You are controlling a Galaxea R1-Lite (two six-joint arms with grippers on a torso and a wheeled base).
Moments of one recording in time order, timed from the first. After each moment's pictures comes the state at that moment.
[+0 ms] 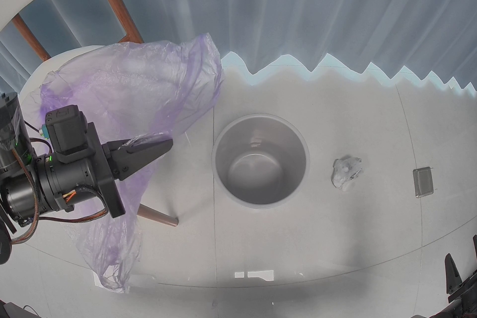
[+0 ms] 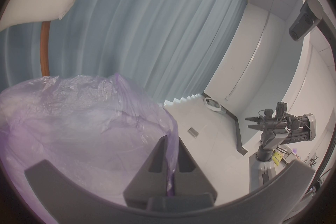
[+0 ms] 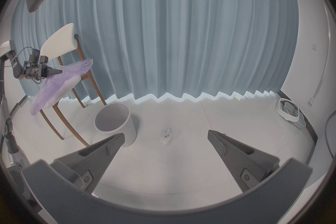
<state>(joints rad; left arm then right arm) -0.46 1.32 -0.60 -0.67 -0.46 0.08 0.00 0.02 -0.02 0.00 0.01 0.00</state>
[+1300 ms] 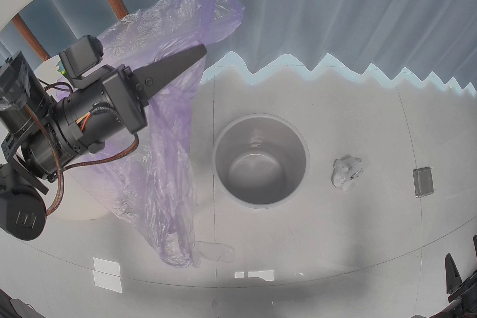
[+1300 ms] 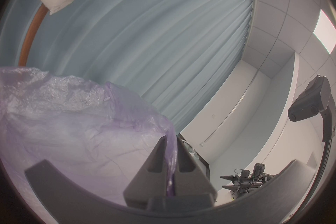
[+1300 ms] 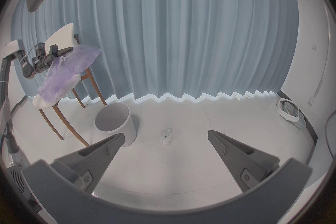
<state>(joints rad) -0.50 1.53 -0.76 -1.17 -0.57 -0.41 0.00 0.02 -0.02 0.00 0.01 0.00</state>
